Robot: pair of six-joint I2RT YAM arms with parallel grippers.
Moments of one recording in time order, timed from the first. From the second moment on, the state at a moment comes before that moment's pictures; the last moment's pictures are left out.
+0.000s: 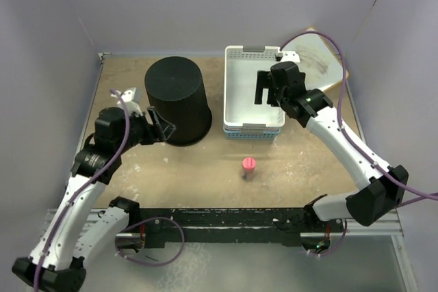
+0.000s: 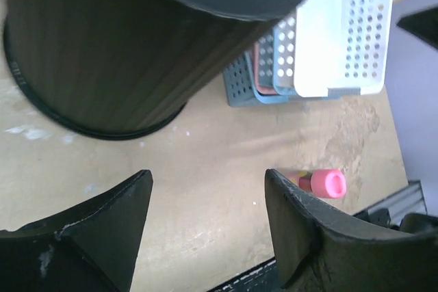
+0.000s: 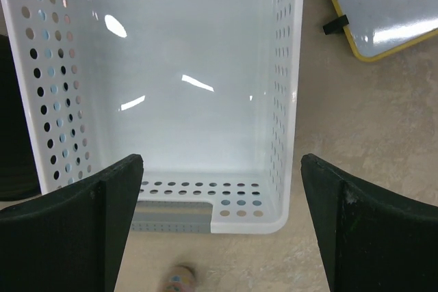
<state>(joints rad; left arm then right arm) -0.22 0.72 0.89 -0.62 0.24 -0.50 0.51 1.36 1.35 -0.66 0.41 0.34</state>
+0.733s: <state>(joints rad) -0.80 1.31 1.02 -0.32 -0.43 -0.48 0.51 1.22 1.31 -0.64 0.38 0.41</state>
